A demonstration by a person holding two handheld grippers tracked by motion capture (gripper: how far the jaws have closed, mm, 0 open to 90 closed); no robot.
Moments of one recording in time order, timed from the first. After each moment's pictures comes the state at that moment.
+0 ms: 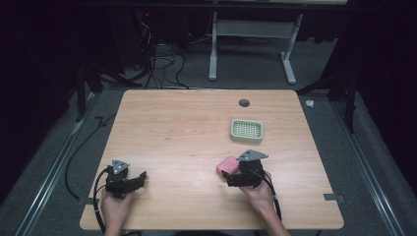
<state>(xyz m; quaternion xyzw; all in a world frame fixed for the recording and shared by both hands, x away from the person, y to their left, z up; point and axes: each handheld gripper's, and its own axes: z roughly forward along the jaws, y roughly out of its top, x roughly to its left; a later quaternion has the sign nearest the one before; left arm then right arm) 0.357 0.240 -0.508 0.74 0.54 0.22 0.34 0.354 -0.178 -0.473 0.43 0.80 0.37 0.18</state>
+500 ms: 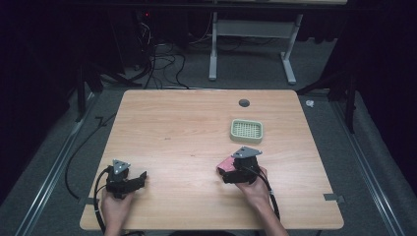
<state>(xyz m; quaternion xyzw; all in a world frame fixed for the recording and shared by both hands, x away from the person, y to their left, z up) 0.357 0.239 -0.508 0.74 0.53 0.23 0.33 0.366 -0.167 -0.475 0.42 0.81 0.36 0.19</state>
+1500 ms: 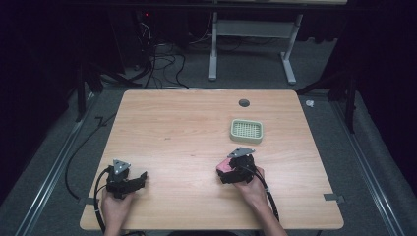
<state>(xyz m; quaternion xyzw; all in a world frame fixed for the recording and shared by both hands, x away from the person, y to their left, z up) 0.357 0.239 -0.508 0.75 0.53 0.22 0.33 0.378 -0.161 -0.494 0.43 0.83 0.32 0.17</state>
